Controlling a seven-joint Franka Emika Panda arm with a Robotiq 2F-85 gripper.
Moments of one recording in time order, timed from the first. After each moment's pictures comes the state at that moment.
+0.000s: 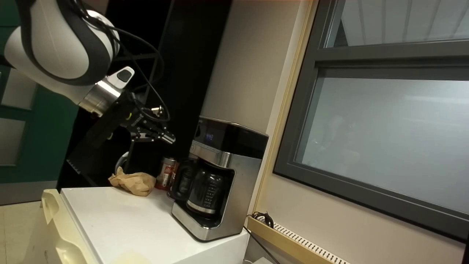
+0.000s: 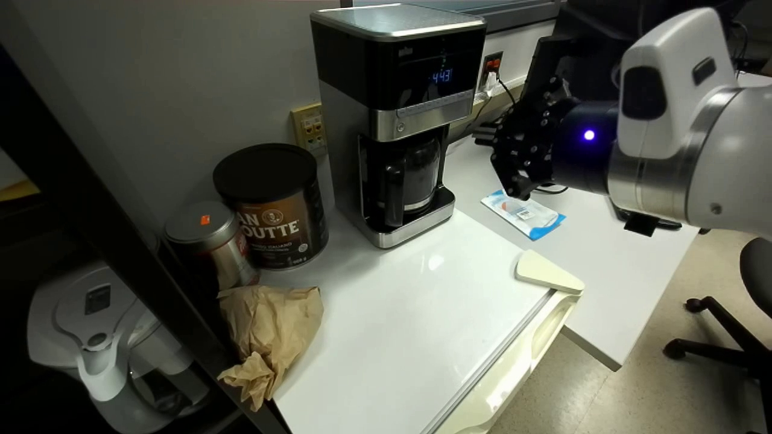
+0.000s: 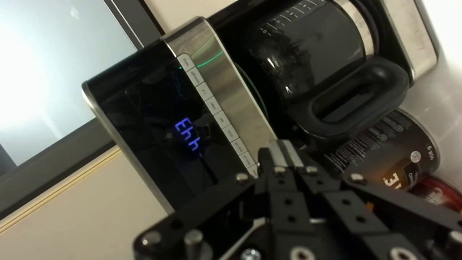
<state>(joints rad) 0.11 0.48 0.18 -1.99 -2.35 2.40 1.54</state>
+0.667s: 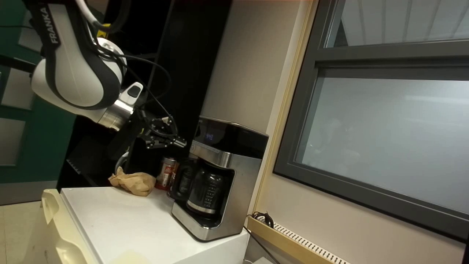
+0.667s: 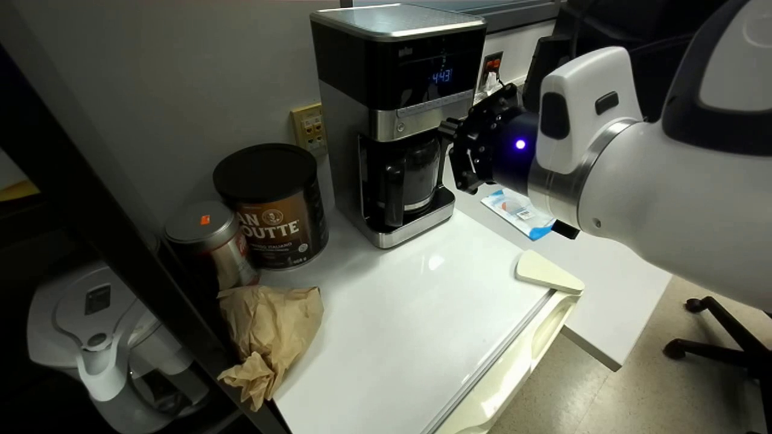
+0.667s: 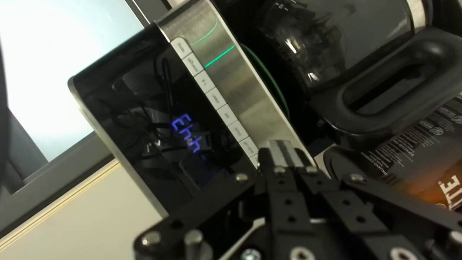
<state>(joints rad) 0.11 0.64 0.20 -1.82 -2.37 2.27 1.59</state>
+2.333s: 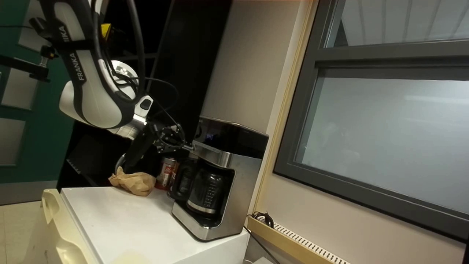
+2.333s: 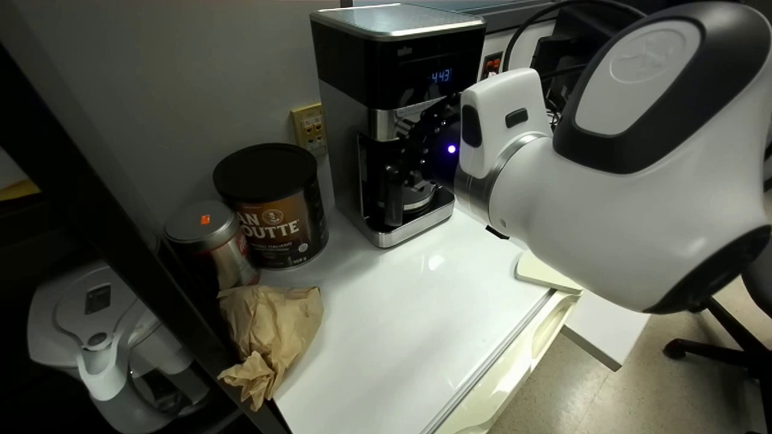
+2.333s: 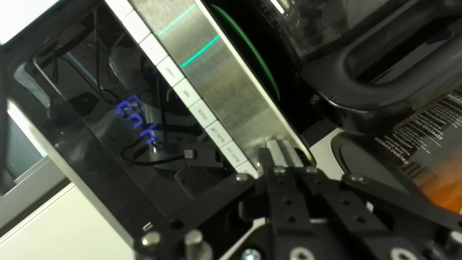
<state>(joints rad) 0.13 0.83 0.21 -1.57 -2.37 2.26 1.57</state>
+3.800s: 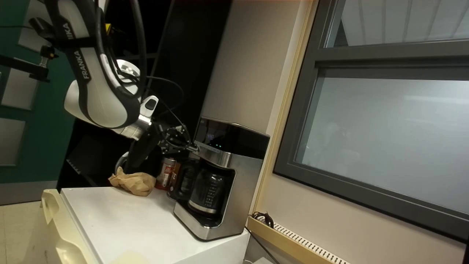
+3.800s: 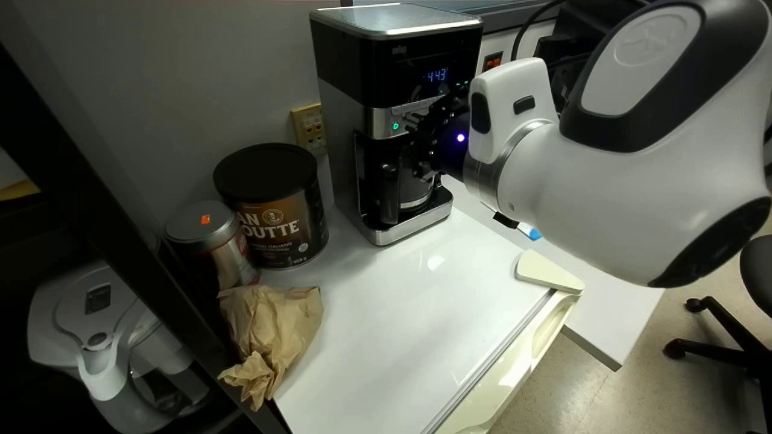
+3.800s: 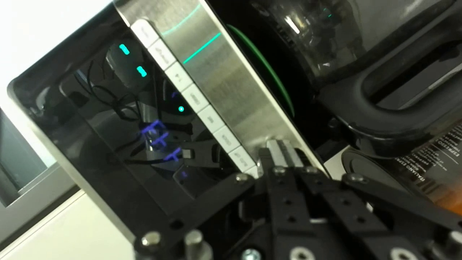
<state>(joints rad) 0.11 0.81 0.20 -1.57 -2.37 2.29 1.57</state>
